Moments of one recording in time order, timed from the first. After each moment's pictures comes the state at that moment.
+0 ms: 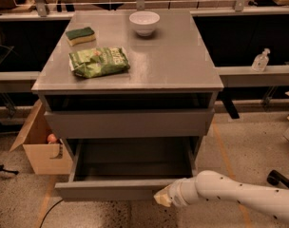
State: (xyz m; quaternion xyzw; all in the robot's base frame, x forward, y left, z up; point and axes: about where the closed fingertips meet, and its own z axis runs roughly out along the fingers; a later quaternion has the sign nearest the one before) arm 0.449 -0.062 0.412 -0.36 0.87 0.27 0.21
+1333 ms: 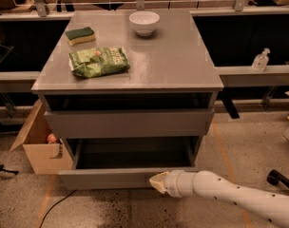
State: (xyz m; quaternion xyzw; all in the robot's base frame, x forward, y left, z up) arm 0.508 -0.046 0.425 -0.35 0.84 0.26 0.33
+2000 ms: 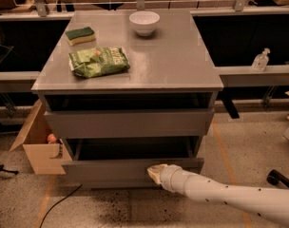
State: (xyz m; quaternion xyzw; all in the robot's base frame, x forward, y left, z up) arm 0.557 -0.041 0.428 -0.29 0.83 0.21 0.42
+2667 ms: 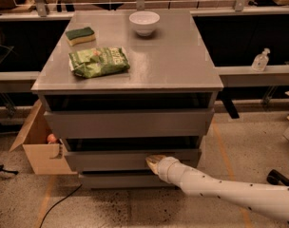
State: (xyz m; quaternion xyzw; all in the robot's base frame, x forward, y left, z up) arm 0.601 -0.035 0.437 -0.28 0.81 0.20 0.47
